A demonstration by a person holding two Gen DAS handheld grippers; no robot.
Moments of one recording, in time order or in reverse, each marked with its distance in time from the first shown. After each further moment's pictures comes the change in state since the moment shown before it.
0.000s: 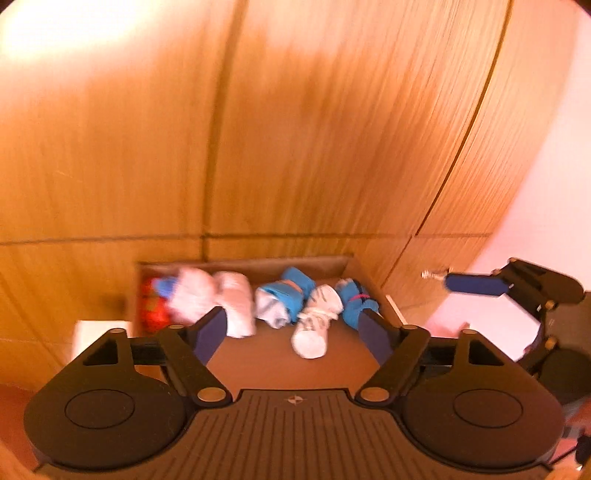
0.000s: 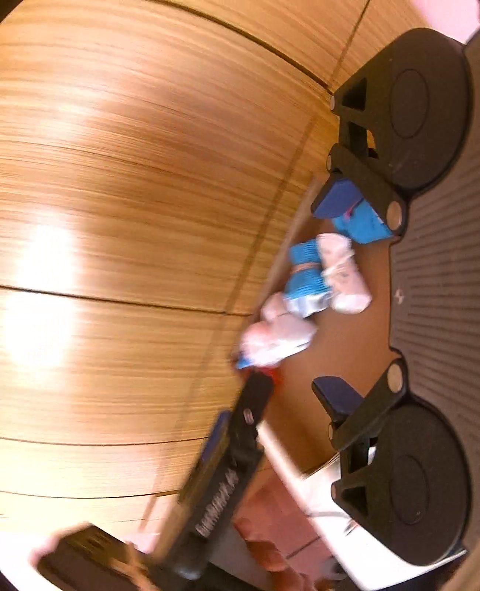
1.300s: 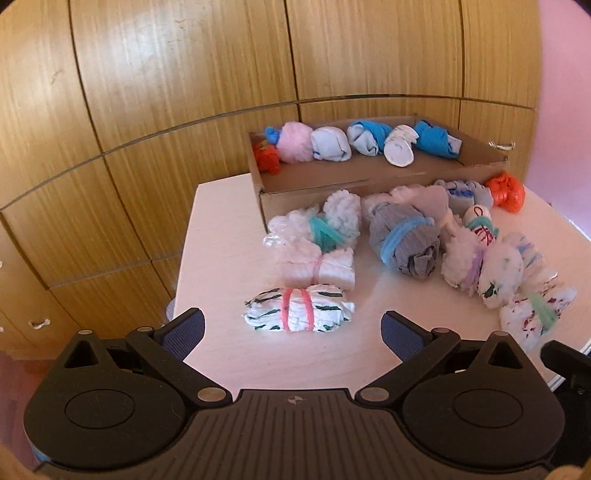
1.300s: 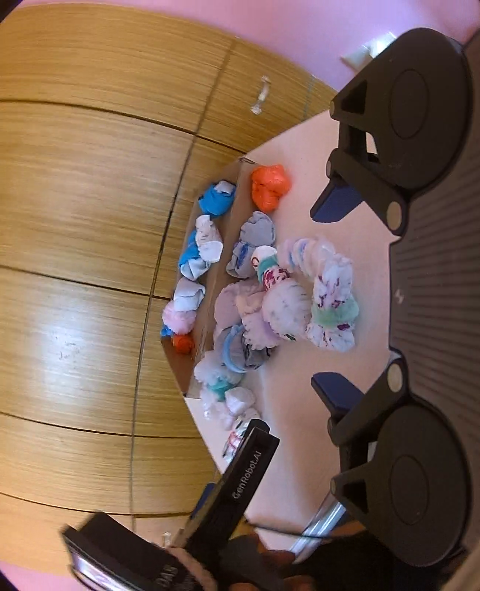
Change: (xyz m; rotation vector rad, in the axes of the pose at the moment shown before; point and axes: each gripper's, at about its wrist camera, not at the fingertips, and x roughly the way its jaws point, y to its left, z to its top) left arm -0.035 0.020 -0.213 0.195 0.014 0.311; right arm -0.050 0.191 -0.191 0.114 -0.063 -0.338
